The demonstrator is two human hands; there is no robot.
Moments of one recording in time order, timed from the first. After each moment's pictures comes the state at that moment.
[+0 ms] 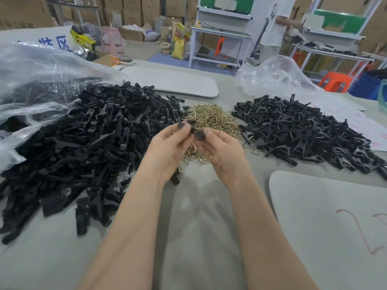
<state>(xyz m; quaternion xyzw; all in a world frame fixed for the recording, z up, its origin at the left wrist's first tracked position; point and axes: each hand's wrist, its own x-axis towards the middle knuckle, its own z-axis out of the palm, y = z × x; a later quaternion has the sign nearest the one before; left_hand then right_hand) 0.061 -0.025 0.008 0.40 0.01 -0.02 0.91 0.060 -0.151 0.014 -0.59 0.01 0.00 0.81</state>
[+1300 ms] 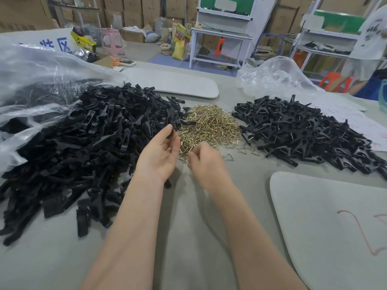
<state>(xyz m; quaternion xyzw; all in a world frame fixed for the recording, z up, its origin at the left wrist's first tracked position) 0.065 -0.017 0.005 0.25 0.16 -0.01 0.96 0.063 -0.129 -0.015 -0.92 -0.04 -0.05 0.39</state>
